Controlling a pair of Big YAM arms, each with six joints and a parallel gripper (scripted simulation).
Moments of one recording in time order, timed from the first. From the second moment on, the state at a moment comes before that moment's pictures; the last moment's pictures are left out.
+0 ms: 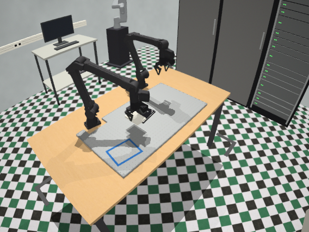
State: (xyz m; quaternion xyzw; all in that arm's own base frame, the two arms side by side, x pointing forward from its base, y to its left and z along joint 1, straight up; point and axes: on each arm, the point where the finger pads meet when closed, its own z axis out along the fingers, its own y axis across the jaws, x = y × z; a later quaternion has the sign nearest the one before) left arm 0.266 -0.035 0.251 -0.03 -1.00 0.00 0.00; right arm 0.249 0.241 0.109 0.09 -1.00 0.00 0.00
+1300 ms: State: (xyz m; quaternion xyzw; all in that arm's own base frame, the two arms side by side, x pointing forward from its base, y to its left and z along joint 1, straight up) left arm 0.266 -0.035 0.251 -0.03 -1.00 0.00 0.00; right arm 0.181 0.336 0.112 0.09 -1.00 0.00 0.00
